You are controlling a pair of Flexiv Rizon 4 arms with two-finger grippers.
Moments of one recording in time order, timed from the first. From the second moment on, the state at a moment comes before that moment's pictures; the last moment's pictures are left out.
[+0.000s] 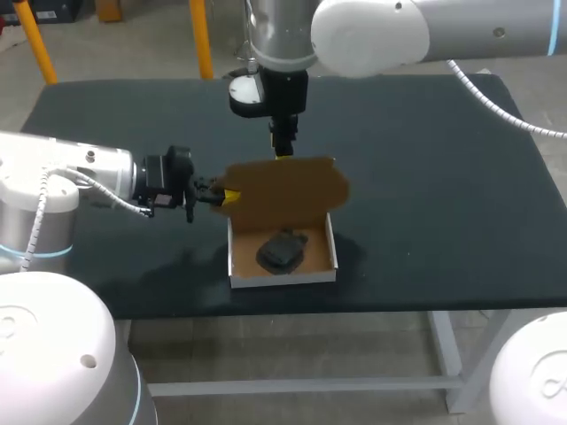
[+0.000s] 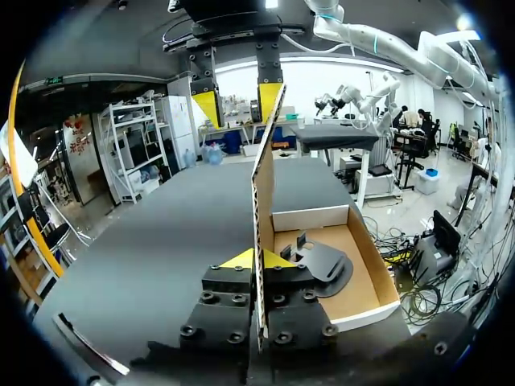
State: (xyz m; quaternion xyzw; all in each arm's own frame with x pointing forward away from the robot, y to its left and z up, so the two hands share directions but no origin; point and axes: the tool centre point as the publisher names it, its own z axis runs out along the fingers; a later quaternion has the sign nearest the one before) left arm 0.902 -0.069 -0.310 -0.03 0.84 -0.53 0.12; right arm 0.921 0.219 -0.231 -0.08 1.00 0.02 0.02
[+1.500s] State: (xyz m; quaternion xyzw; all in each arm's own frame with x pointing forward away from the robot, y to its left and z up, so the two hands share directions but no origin) left arm 0.902 -0.069 -0.311 -0.03 0.84 -0.53 0.12; right arm 0.909 0.221 -0.259 -0.08 1.00 0.02 -0.03
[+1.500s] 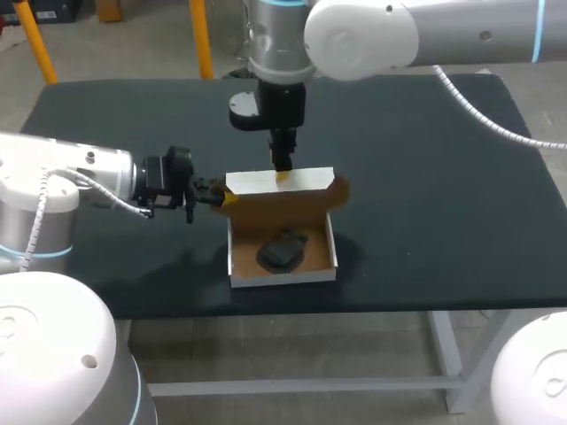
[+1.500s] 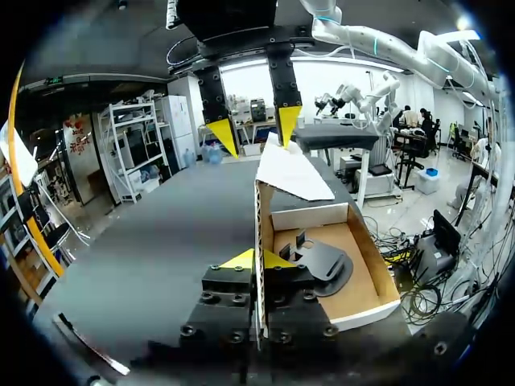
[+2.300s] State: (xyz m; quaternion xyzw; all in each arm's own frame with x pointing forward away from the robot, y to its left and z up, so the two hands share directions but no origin) left arm 0.902 -0.068 -0.311 -0.03 0.84 -0.53 0.12; right arm 0.913 0.228 -0.274 -0.09 1.00 0.02 -0.05
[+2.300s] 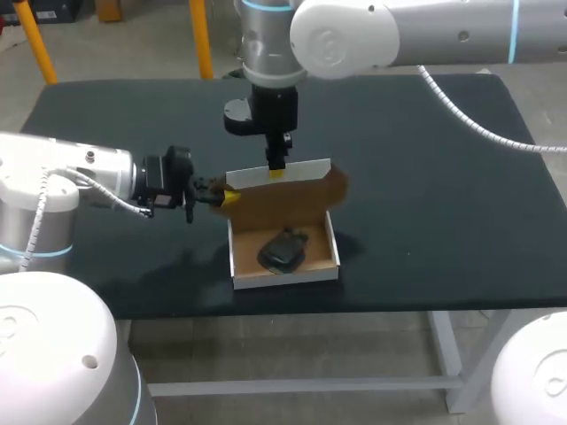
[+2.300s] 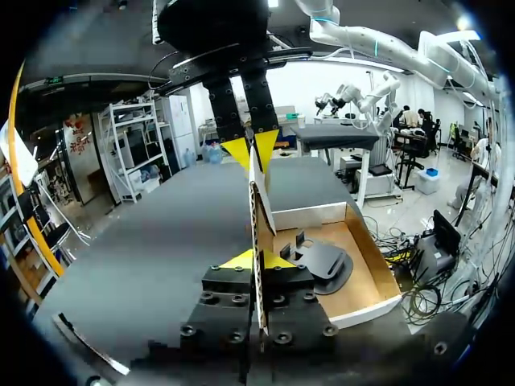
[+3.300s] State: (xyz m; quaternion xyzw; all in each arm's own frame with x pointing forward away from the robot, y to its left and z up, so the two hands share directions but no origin) left arm 0.902 -0.069 -0.310 -0.03 0.84 -0.53 0.12; right arm 0.918 0.202 -0.214 0.08 0.99 0.05 -0.03
